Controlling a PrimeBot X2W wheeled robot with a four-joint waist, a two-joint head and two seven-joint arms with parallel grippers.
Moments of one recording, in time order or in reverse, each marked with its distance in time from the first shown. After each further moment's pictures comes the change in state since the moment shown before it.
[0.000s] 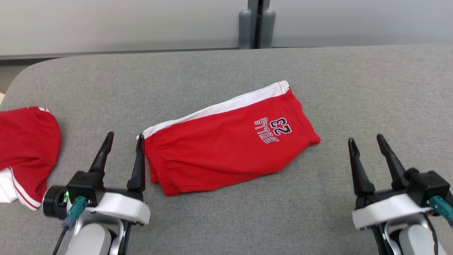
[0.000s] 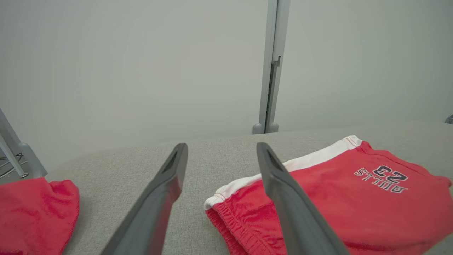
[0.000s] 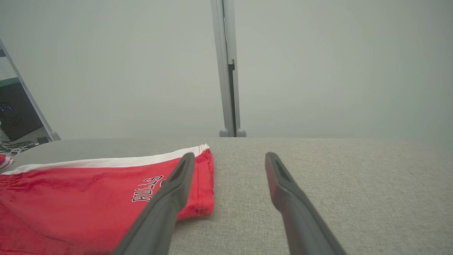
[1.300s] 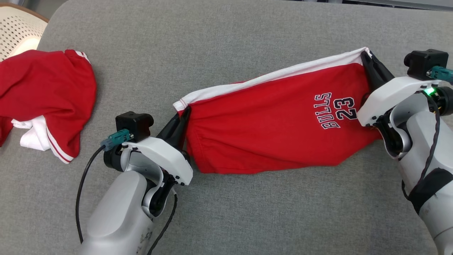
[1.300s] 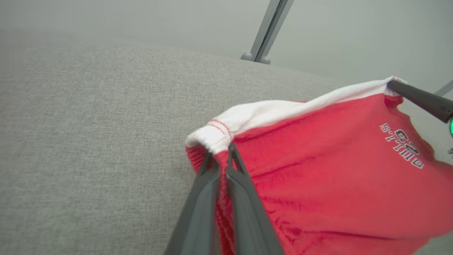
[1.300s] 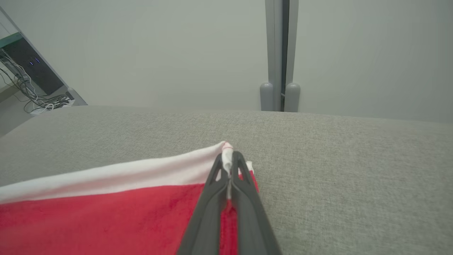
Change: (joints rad) left arm -0.286 -0.159 -0.074 0.300 -0.200 -0.235 0.215; right arm -0.644 -0.114 0.242 0.582 0.264 0.001 0.154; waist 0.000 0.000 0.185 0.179
